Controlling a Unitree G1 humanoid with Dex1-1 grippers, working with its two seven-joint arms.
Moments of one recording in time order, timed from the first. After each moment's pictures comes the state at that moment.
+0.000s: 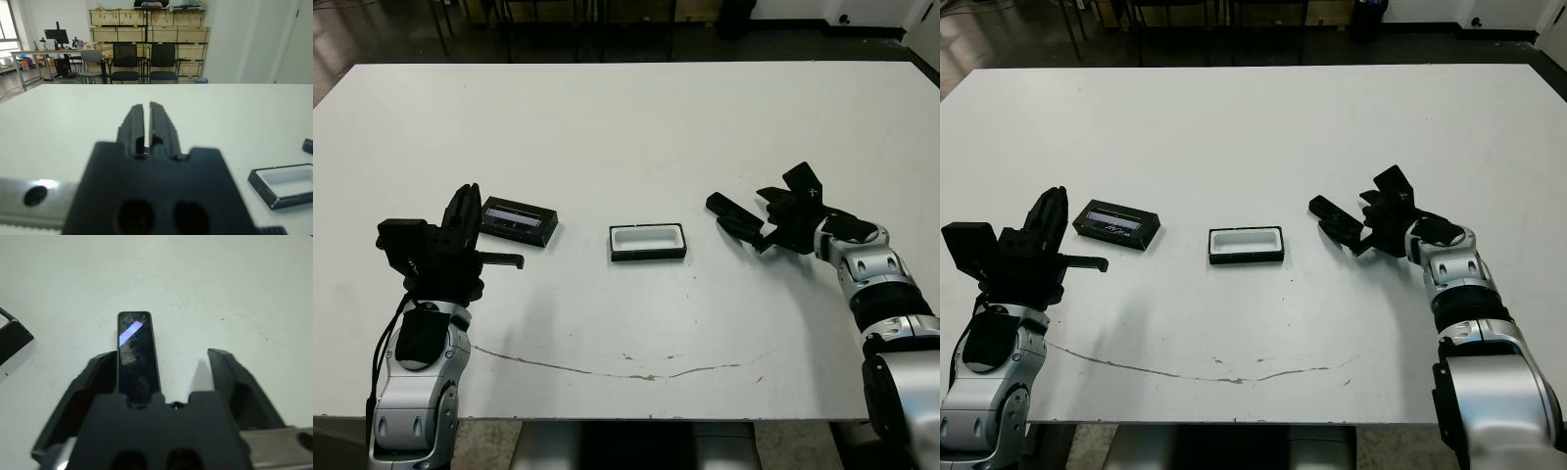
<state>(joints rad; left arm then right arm) 0.06 0.16 0.11 -0.44 -0.13 0.23 -0.05 -0.69 -0.46 0.06 0.95 0.02 0.04 0.75</state>
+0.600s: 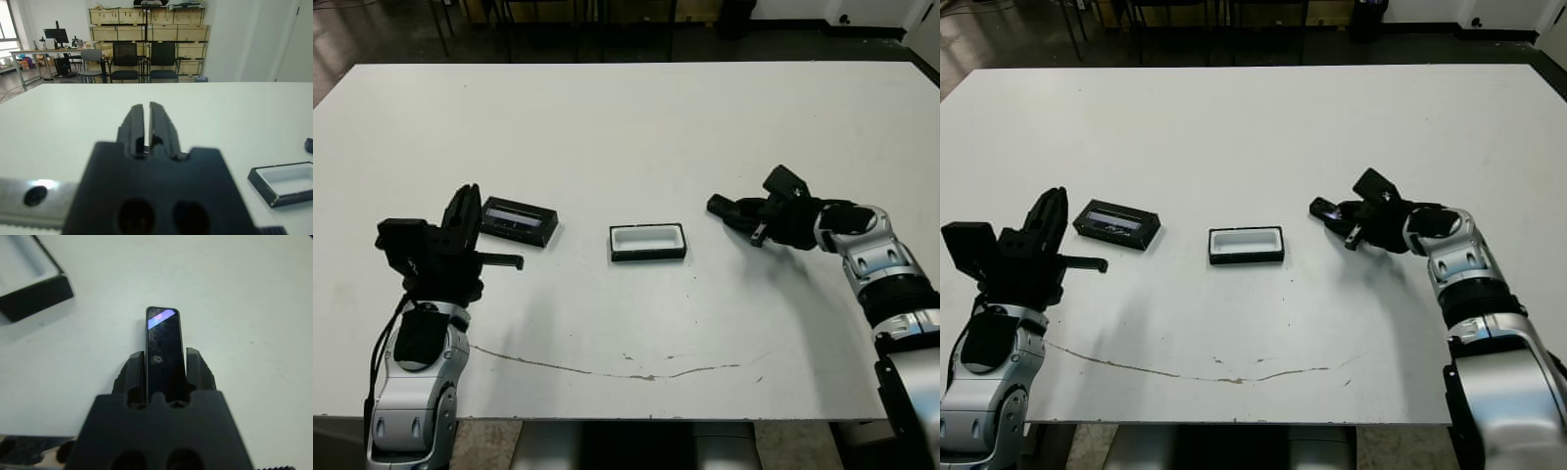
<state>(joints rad) 0.07 0.17 0.10 -0.46 -0.12 0.24 -0.05 -0.74 -0.54 0.21 0.90 -0.10 -0.02 0.97</state>
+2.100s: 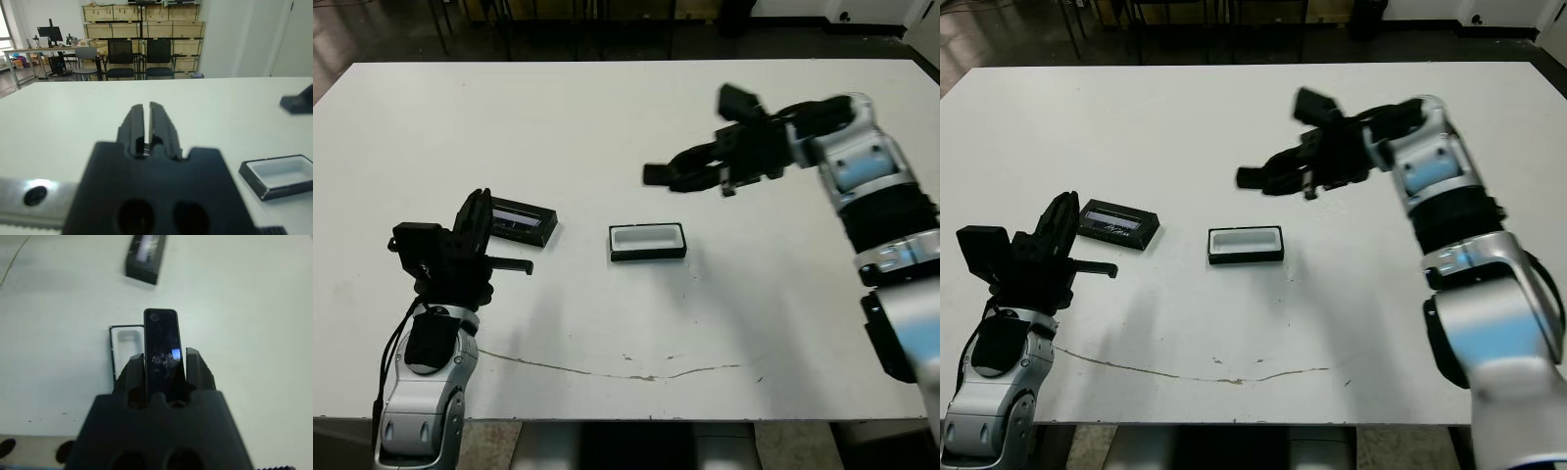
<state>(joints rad) 0.09 0.15 0.05 -0.48 -0.10 0.24 -0.03 -1.04 -0.44 0.41 0.67 -0.10 0.21 1.35</state>
